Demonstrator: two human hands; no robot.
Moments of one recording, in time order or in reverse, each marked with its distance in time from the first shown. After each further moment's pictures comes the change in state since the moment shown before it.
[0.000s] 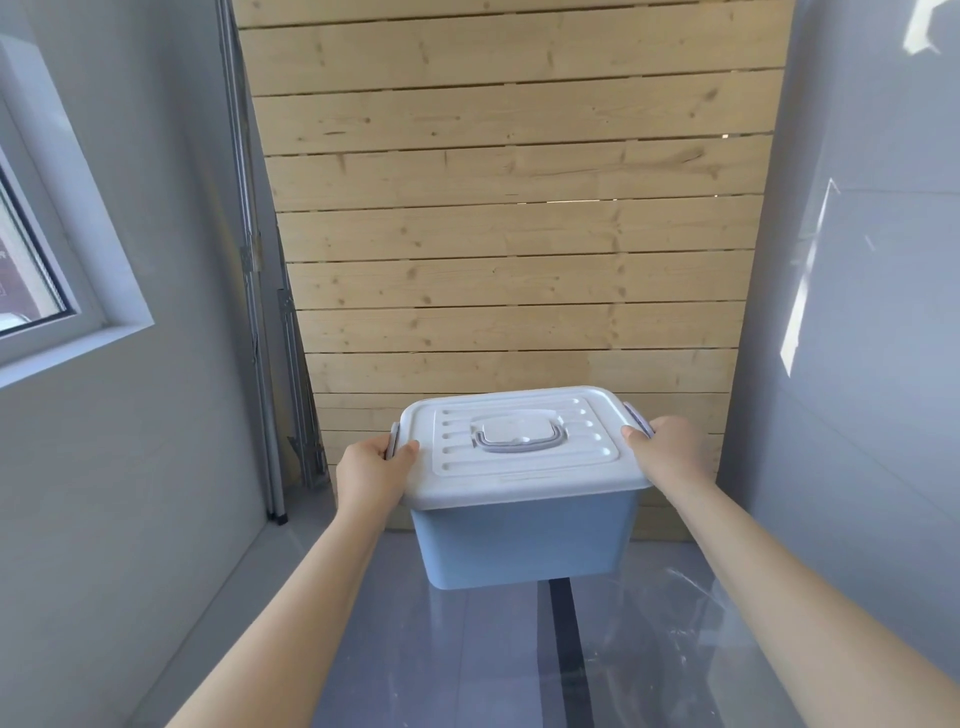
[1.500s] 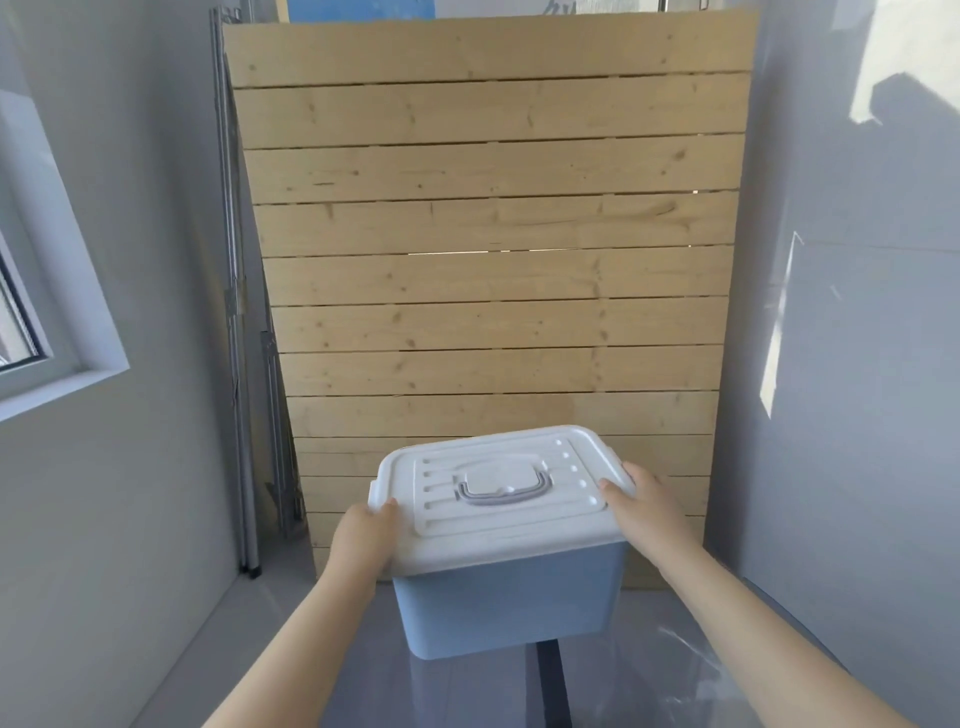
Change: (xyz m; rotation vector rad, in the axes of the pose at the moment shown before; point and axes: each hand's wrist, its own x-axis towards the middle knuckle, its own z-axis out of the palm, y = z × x) left_hand -0.007 0.020 0.009 -0.034 -0.121 -0.292; right_hand -0.010 0.003 0.002 0.111 -0.121 -0.147
